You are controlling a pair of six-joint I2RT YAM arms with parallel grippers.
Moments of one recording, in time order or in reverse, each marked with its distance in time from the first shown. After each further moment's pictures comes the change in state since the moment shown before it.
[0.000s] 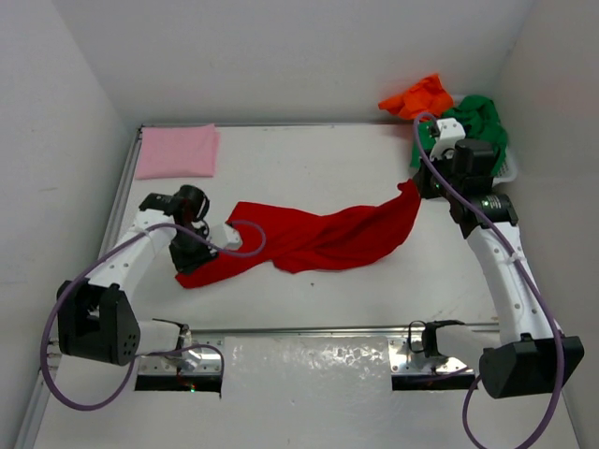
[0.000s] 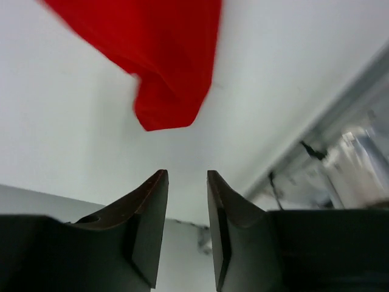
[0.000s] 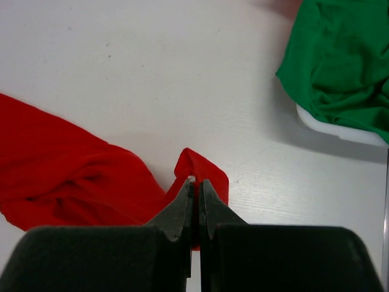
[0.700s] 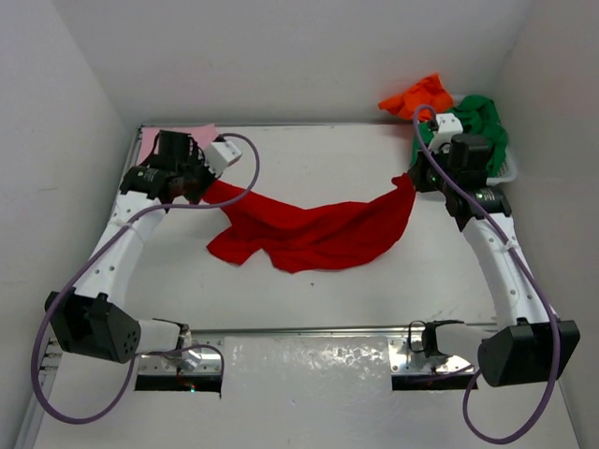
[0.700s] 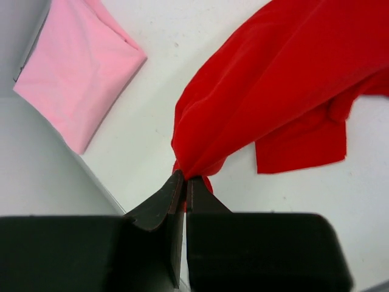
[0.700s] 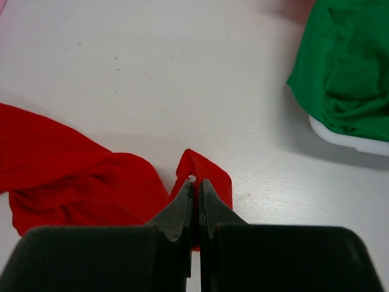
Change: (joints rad) left arm -0.002 0.013 0.264 0.391 0.008 -0.304; right arm 0.000 0.058 -0.014 0.080 -0.029 0.062
